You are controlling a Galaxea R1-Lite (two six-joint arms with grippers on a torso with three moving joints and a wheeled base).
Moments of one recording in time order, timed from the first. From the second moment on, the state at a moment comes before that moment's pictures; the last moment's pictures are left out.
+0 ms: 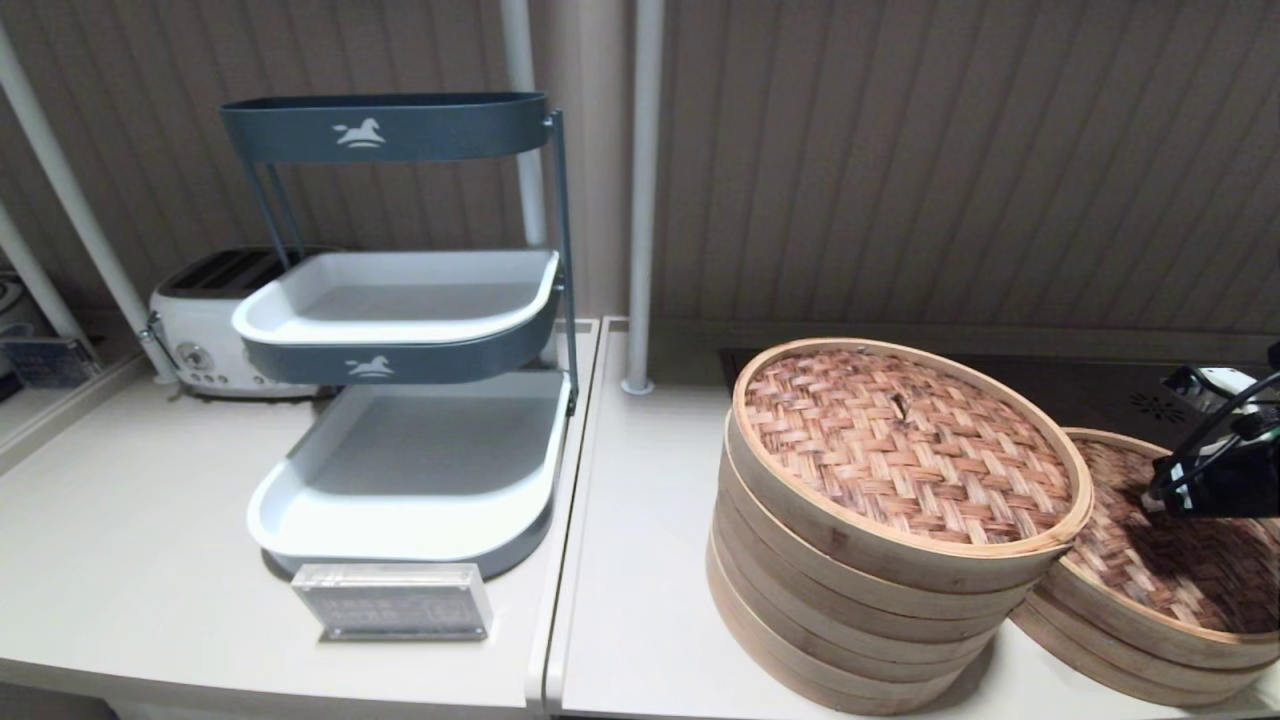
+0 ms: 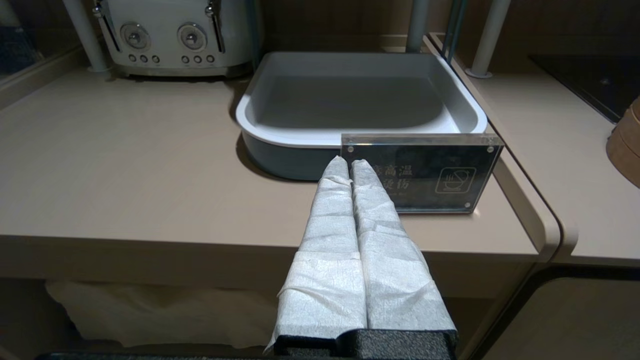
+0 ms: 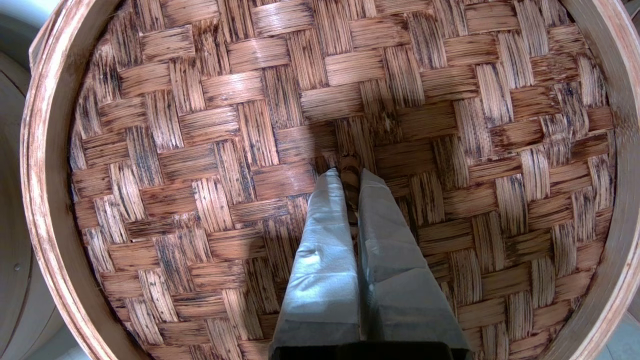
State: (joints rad) left arm 0.00 0.00 0.00 -0.05 -0.02 0.01; right arm -0.50 1.83 -1.11 0.16 0.18 -0.33
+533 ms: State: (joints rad) left arm 0.00 0.00 0.00 -0.05 -0.02 0.01; right arm -0.51 1.83 -1.11 0.16 0.20 -0.33
